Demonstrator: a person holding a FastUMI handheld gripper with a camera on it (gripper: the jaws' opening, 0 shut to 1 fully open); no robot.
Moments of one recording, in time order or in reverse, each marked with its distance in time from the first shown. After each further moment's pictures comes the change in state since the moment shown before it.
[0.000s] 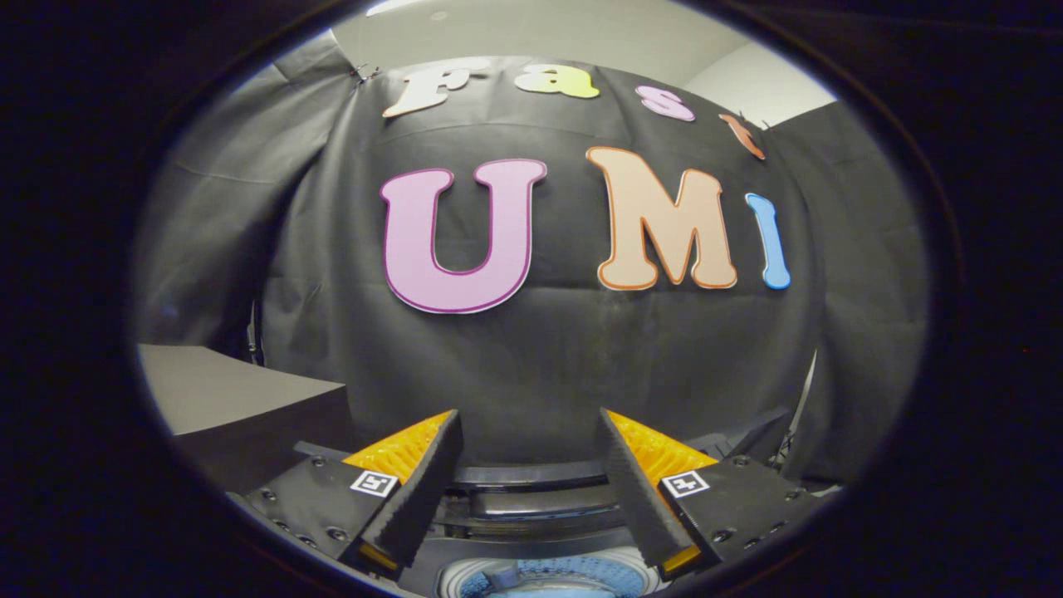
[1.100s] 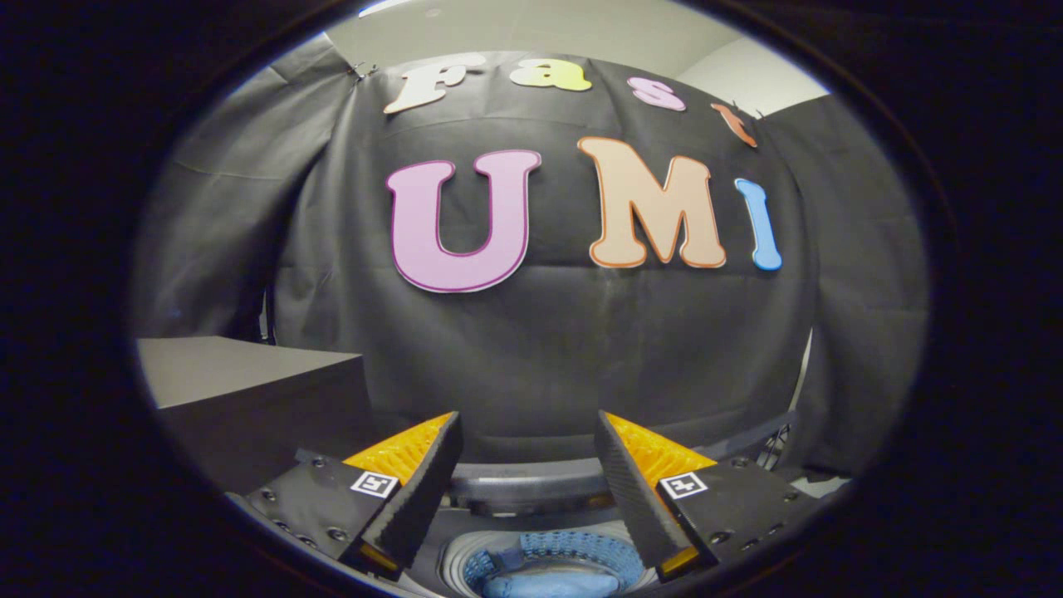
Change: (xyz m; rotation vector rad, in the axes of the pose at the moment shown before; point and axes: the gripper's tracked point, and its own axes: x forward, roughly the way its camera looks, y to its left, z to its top) arm -0.044 -0.009 -0.046 0.045 0.124 -0.002
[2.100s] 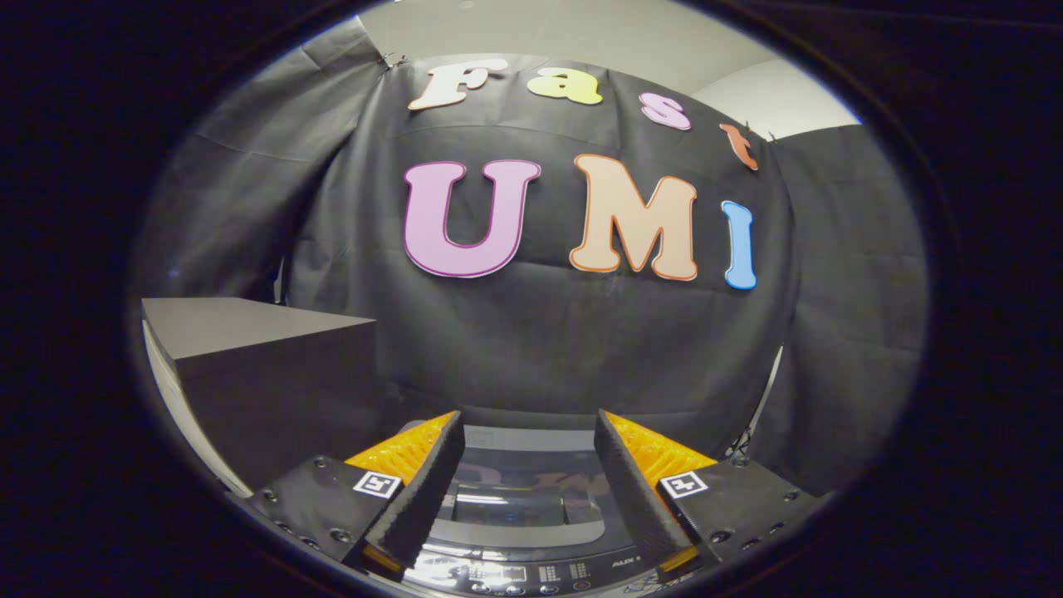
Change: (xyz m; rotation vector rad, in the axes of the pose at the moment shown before) arm -0.100 -0.028 0.019 -0.117 -0.028 0.011
